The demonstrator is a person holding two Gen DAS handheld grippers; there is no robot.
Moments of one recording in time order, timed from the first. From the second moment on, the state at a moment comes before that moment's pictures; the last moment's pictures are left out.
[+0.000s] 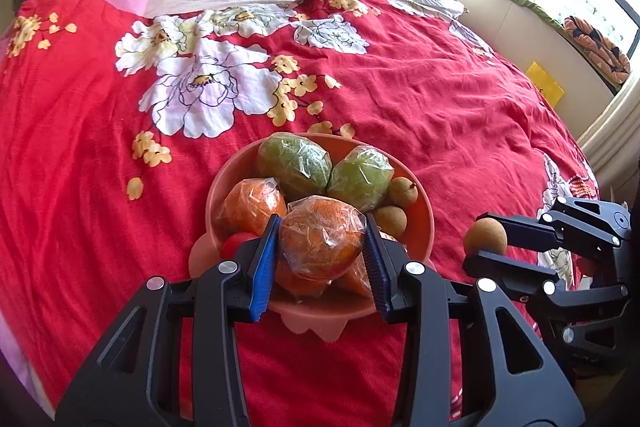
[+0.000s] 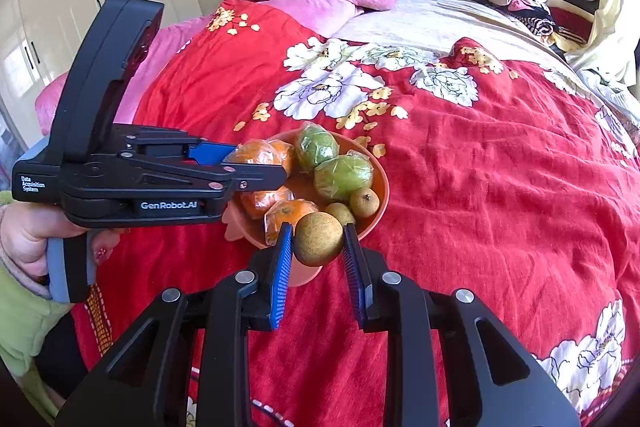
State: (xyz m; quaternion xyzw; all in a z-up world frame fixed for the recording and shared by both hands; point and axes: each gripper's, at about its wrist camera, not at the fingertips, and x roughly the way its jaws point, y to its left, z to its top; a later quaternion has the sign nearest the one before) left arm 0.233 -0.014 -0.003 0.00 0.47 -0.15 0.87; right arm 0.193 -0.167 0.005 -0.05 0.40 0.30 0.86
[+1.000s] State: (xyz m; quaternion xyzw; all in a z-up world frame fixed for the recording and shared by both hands) left arm 0.246 -0.020 -0.011 0.00 0.47 -0.16 0.87; right arm 0.204 -0.159 -0.007 -0.06 0.41 0.30 0.86
